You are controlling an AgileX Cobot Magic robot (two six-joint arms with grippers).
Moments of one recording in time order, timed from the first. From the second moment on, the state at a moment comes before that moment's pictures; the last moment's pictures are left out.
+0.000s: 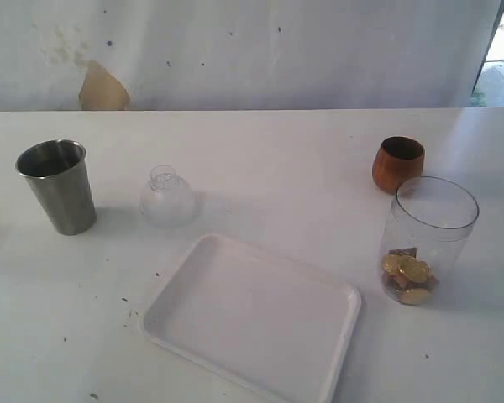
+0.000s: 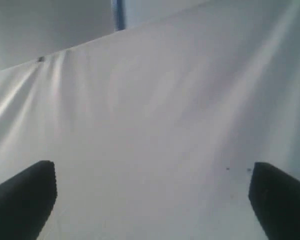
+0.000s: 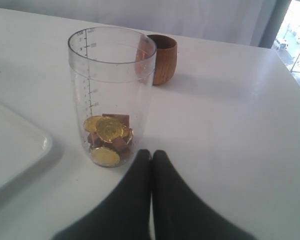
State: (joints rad) left arm 0.04 0.37 -0.62 -0.93 -0.21 1.19; right arm -0.02 0.04 0.00 0.03 0.32 -0.12
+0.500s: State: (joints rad) left arm 0.04 0.35 -0.59 -0.81 -0.02 1.00; right arm -0.02 0.04 0.00 0.03 0.32 -0.12
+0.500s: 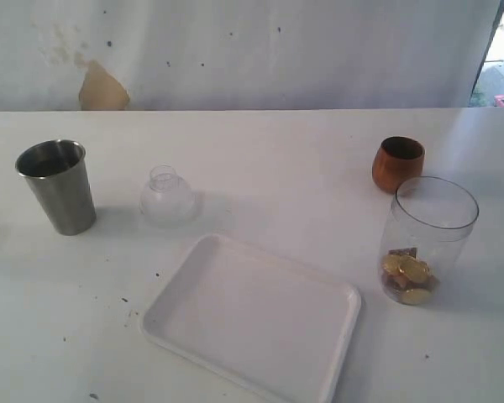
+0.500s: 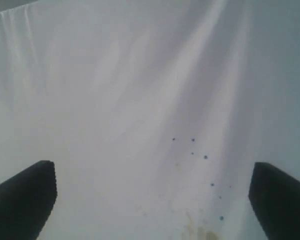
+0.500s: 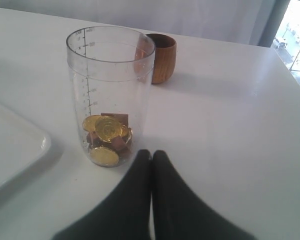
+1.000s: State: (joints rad) left arm 0.04 0.36 -0.44 0.69 -0.26 -0.96; right arm -0.02 0.04 0.00 0.03 0.32 -0.12
